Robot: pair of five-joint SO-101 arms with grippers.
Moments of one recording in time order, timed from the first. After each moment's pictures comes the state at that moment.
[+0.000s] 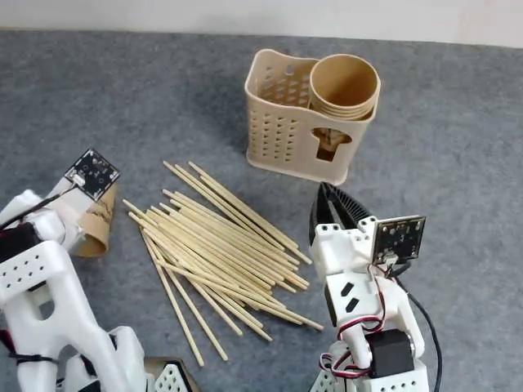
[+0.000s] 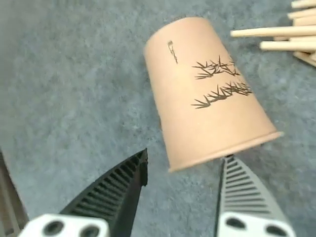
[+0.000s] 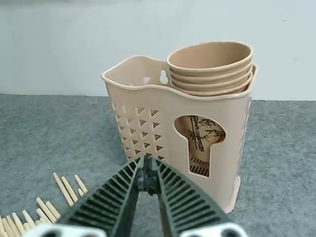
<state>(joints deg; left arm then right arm) -37.9 -39.0 49.7 53.3 -64.5 -15.7 -103.6 81.6 37.6 -3.0</state>
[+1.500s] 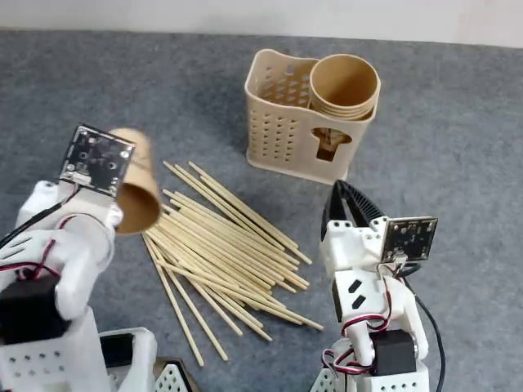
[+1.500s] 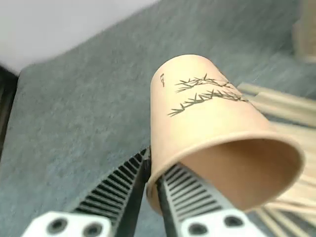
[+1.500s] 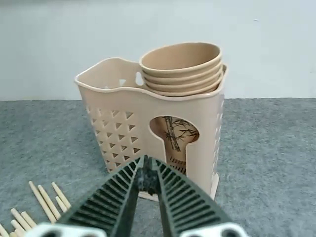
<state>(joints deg) -12.7 -61.8 25.6 82.9 -23.4 -10.8 -103.6 81.6 37.6 -2.6</state>
